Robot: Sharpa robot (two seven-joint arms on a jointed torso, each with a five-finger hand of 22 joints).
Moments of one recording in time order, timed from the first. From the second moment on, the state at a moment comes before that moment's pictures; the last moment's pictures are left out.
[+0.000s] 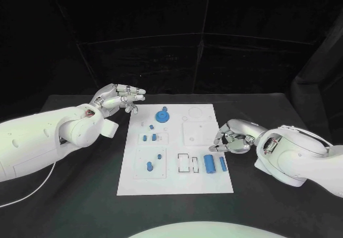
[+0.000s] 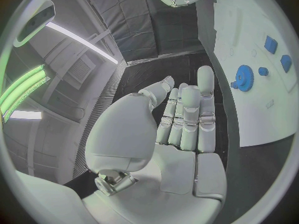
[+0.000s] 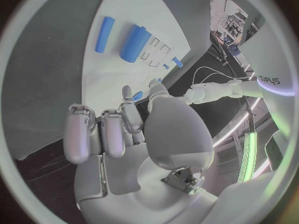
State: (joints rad) left arm 1.28 -0.84 -0.14 1.37 -0.11 -0.09 0.37; left_hand 1.29 -0.08 0.45 -0.09 0.05 0.98 0.17 0.17 0.07 0.99 0.10 0.44 0.12 1.23 0.02 1.08 0.67 0.17 1.20 0.12 0.60 0.76; right arm 1.14 -1.15 -0.08 1.93 -1.37 -0.30 -0.38; right_hand 1.22 -0.06 -0.10 0.26 0.26 0.94 0.10 0.38 0.19 1.37 0.02 1.29 1.20 1.47 -0.05 1.45 1.31 0.05 1.46 0.05 1.44 1.31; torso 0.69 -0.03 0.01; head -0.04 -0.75
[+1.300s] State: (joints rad) left arm 1.28 -0.86 -0.14 1.38 -0.11 -0.09 0.37; left_hand 1.29 -0.08 0.45 -0.09 0.05 0.98 0.17 0.17 0.07 0.99 0.10 0.44 0.12 1.23 0.02 1.08 0.67 0.17 1.20 0.12 0.60 0.76; right arm 1.03 -1.03 -0.08 1.89 -1.54 -0.22 -0.53; right_hand 1.17 -0.05 -0.17 0.29 0.22 0.90 0.10 0.47 0.24 1.38 0.02 1.30 1.25 1.47 -0.05 1.46 1.31 0.05 1.46 0.05 1.45 1.31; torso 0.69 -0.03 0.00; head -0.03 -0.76
